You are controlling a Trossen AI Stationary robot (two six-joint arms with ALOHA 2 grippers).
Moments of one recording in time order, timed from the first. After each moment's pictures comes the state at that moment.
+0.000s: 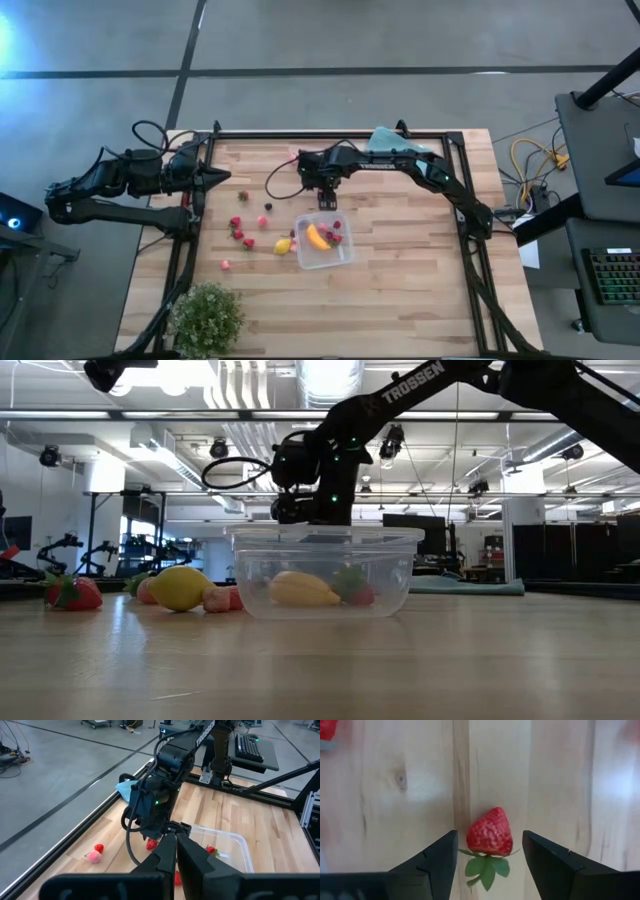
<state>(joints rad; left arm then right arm) 0.04 0.58 0.96 -0.77 -0.27 -0.20 -0.27 2.31 1.89 -0.92 0.03 -0.29</state>
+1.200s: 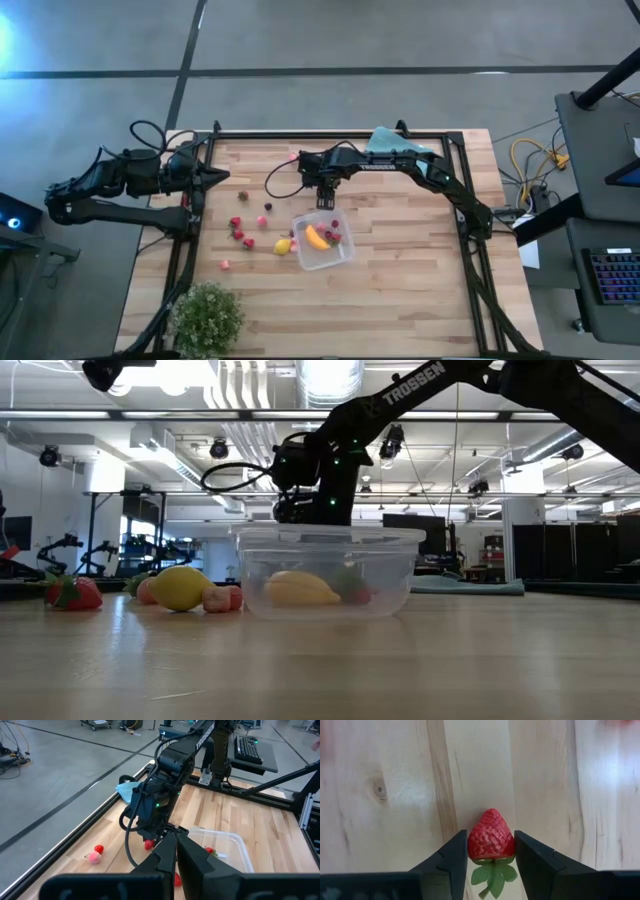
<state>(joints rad) 0.04 0.57 0.96 -0.77 -0.27 -0.20 -0.27 2.30 1.87 -0.89 0.08 -0.18</state>
